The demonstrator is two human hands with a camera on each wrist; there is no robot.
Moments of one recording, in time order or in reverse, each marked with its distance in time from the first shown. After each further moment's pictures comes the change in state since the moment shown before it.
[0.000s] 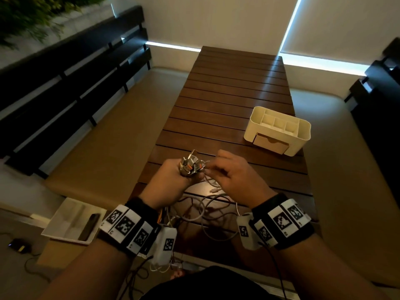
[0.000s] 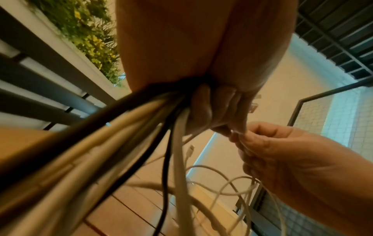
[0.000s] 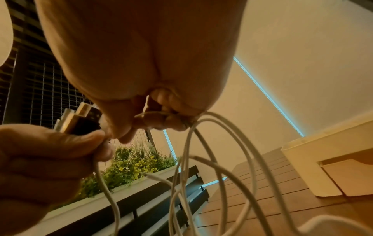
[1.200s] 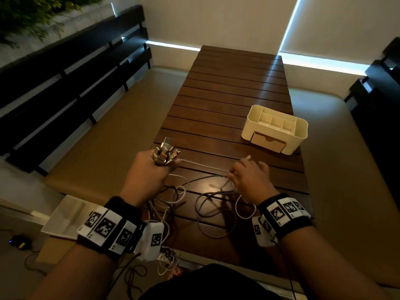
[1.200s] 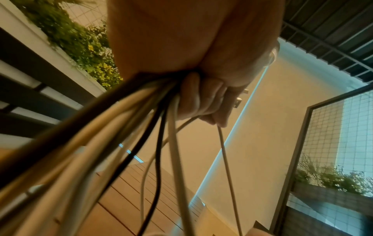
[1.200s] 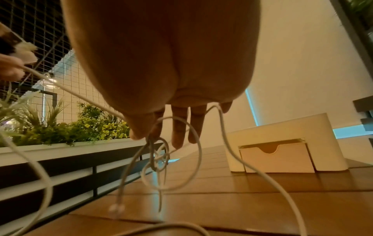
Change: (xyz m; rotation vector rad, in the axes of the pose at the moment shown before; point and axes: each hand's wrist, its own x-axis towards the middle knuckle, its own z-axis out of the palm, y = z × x) left_hand -0.008 -0.009 -0.018 0.066 0.315 -0.129; right_hand -0.031 0.071 -0.001 -0.490 -0.224 0.453
